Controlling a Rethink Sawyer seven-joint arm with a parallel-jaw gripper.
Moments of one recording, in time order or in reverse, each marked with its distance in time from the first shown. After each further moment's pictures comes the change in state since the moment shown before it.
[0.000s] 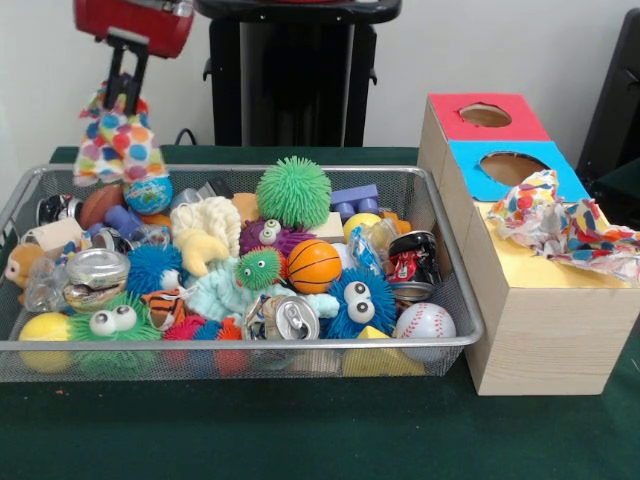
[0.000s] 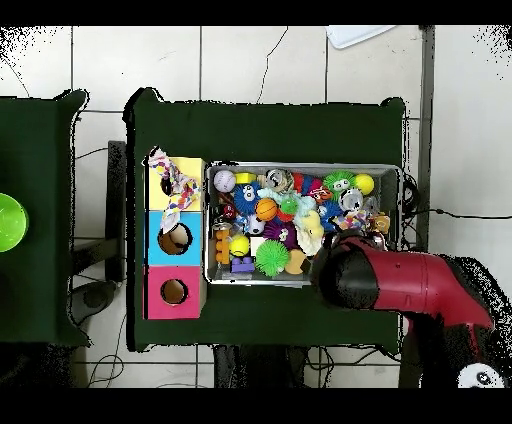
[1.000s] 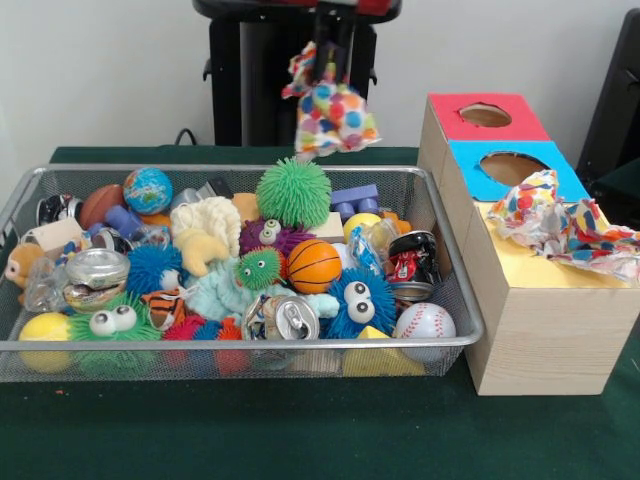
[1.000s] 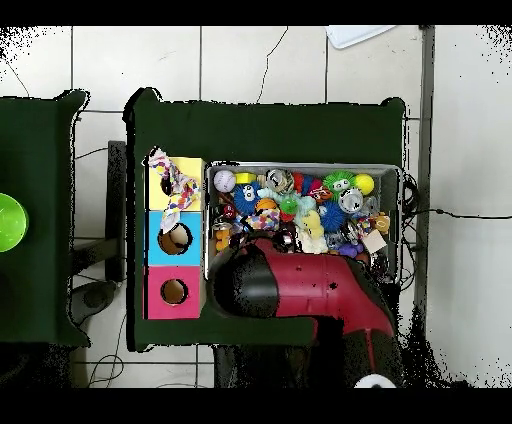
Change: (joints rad) arm 0.249 -0.097 -0.011 0.113 0.285 0.026 0.000
